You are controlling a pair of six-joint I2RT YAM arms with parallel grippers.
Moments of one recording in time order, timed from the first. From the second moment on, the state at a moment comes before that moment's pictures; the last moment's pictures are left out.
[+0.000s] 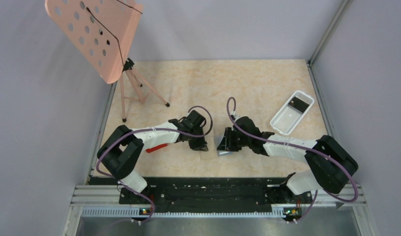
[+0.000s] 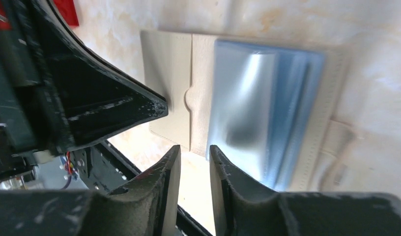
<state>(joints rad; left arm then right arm) -0.75 1.62 0.89 -0.36 0.17 -0.94 0.73 1.39 0.57 0.06 -0.26 0.75</state>
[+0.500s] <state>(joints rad) -0.75 1.63 0.85 -0.32 0.18 -0.96 0.66 1.34 0.57 0.00 -0.23 0.69</state>
